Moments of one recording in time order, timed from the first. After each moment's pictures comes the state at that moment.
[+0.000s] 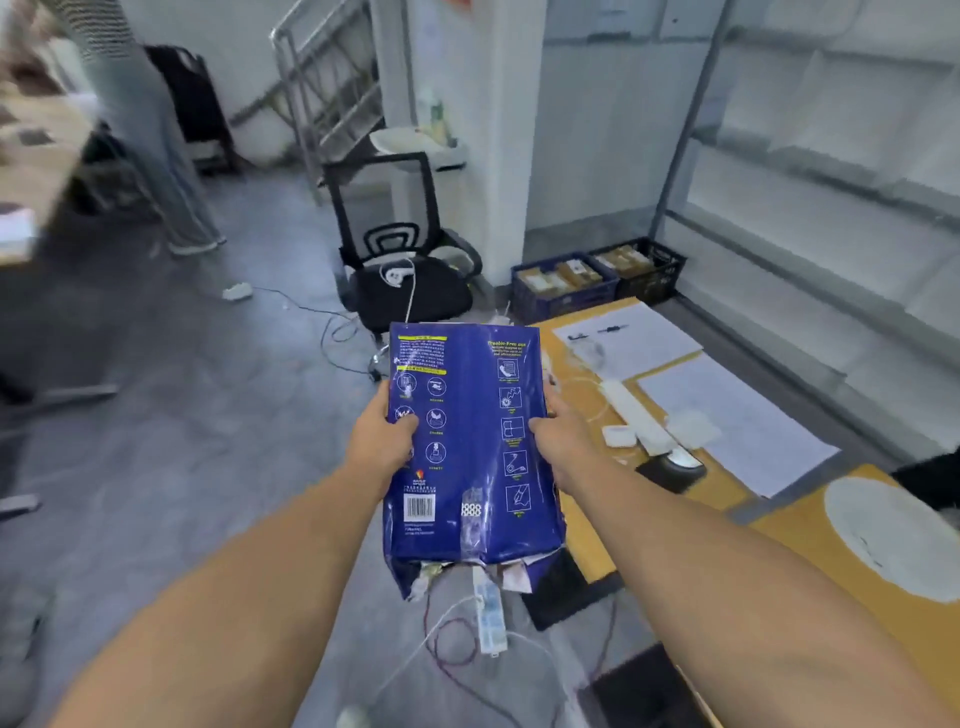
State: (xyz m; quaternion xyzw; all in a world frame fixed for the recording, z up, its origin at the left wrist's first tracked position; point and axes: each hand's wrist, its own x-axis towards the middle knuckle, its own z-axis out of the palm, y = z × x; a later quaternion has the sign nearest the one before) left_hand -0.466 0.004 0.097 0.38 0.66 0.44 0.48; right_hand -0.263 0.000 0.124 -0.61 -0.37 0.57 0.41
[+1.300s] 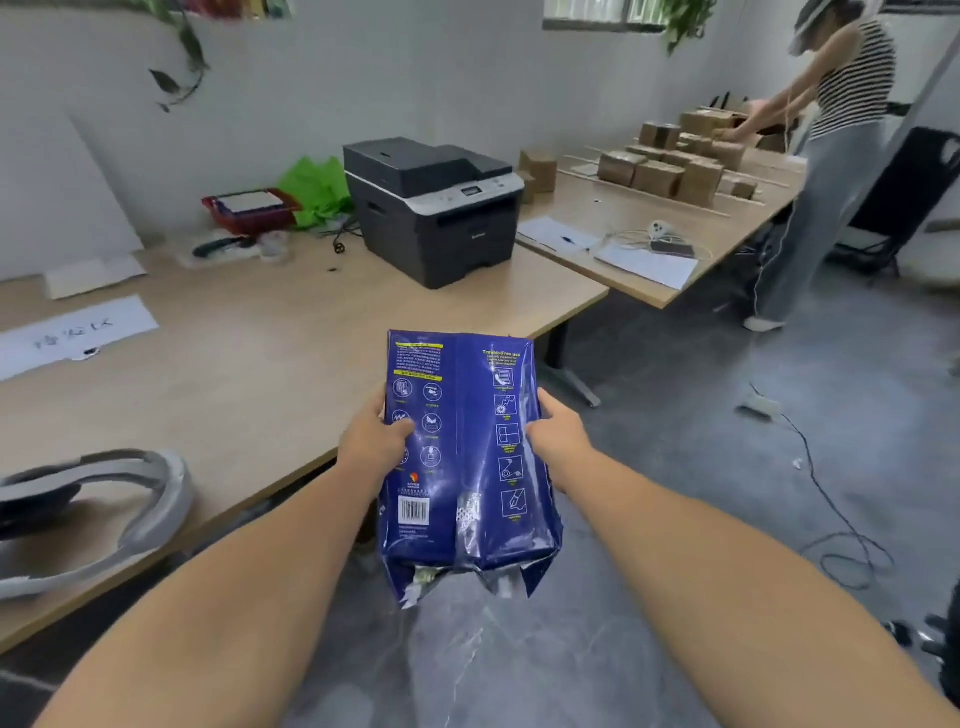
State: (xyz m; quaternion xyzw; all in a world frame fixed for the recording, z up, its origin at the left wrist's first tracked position) left_hand -1.150 -0.025 0.088 -0.05 0.80 0.59 0.09; right_hand -1.090 0.190 0.106 -0.27 -0.70 0.66 0.00
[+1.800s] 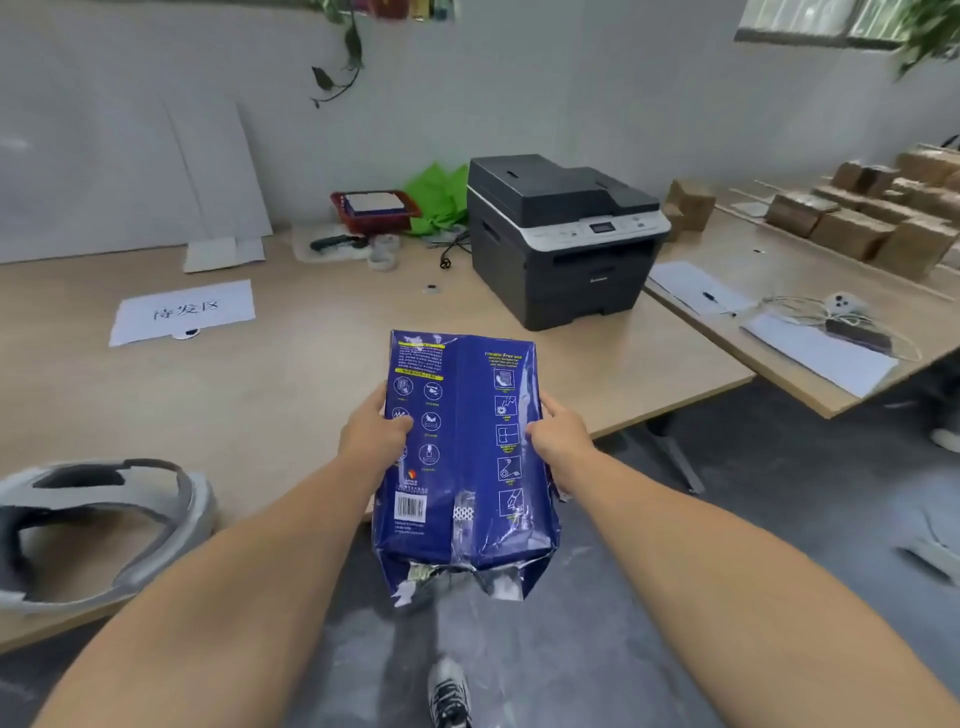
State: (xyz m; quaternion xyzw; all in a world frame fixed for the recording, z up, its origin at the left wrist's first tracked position) left_hand -1.312 -0.047 0.086 -0.20 0.77 0.61 0.02; right_hand -1.318 0.174 0.107 -0.17 -0.74 0.63 -0.14
